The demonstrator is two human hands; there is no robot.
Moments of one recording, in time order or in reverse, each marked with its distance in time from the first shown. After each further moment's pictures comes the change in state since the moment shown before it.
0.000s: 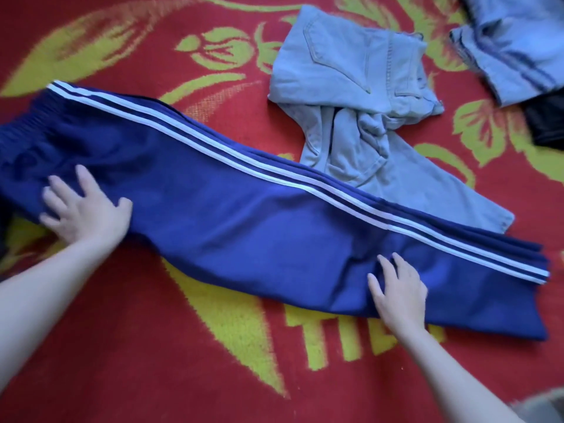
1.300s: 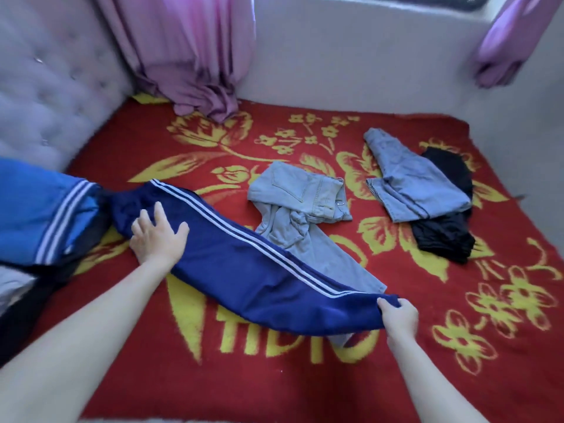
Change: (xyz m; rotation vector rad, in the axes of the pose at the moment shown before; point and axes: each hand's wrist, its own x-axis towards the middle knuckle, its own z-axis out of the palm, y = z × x) left_hand -0.286 0.127 -0.185 -0.238 0.201 0.008; right_hand 0.002 0.177 -0.240 0.853 0.014 0.367
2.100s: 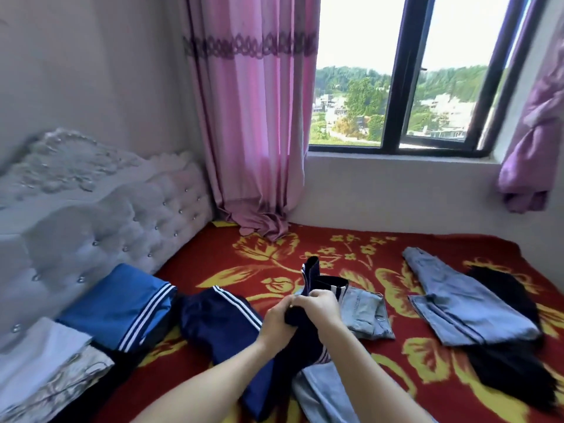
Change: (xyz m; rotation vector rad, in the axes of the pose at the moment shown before) left_hand -0.091 0.109 -0.045 -0.713 -0.196 0.497; right_hand -0.155 -0.220 0.028 0.168 -0.661 -0.517
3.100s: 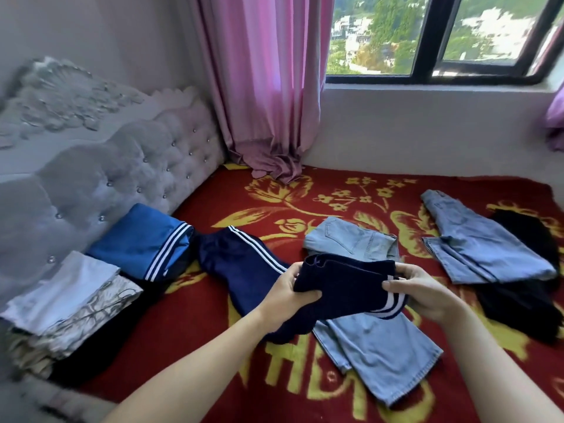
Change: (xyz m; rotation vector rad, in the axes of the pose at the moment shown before) left_hand -0.062 0.006 -0.005 -0.477 -0.192 -0.240; right_hand -0.007 0.075 -0.135 0.362 -0.575 -0.015
